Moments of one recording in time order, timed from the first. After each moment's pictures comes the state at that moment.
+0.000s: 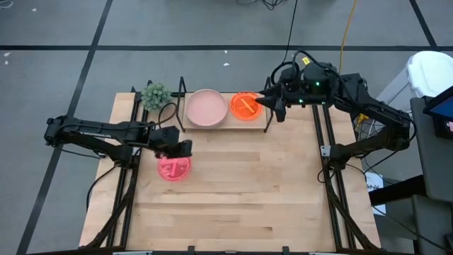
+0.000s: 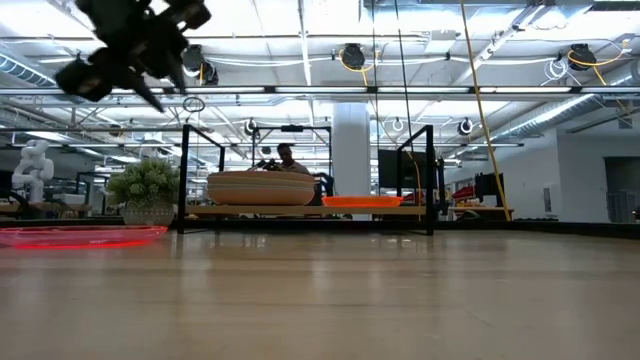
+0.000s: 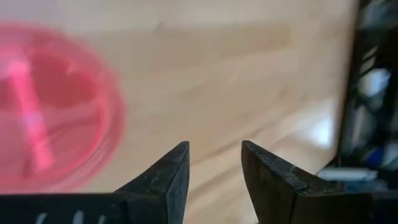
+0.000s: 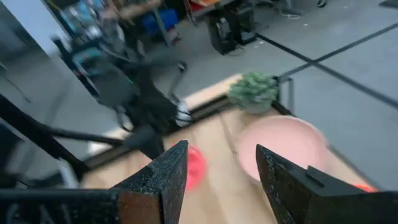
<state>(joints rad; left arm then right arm) -0.03 1.07 0.86 -0.71 0.02 -1.49 -0.29 1.23 1.55 -0.64 -0.10 0.30</state>
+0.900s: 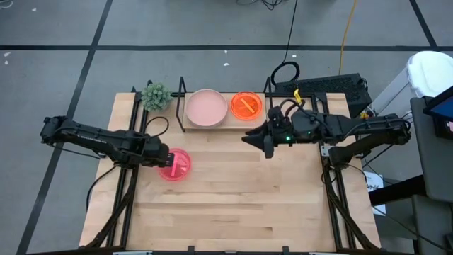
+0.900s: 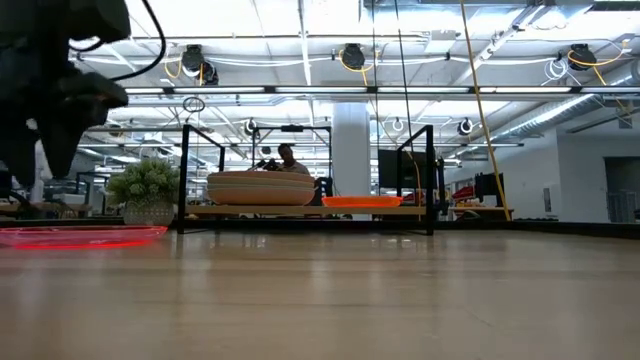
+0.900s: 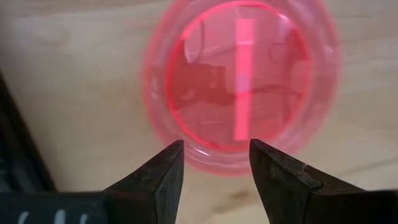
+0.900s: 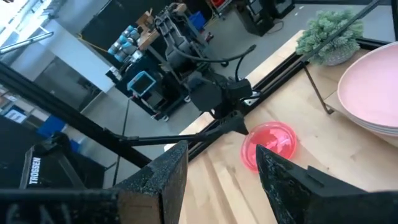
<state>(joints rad) -0.13 0.92 0.60 -1.02 0.03 -1.57 0.11 1.23 1.30 -0.32 0.16 0.78</state>
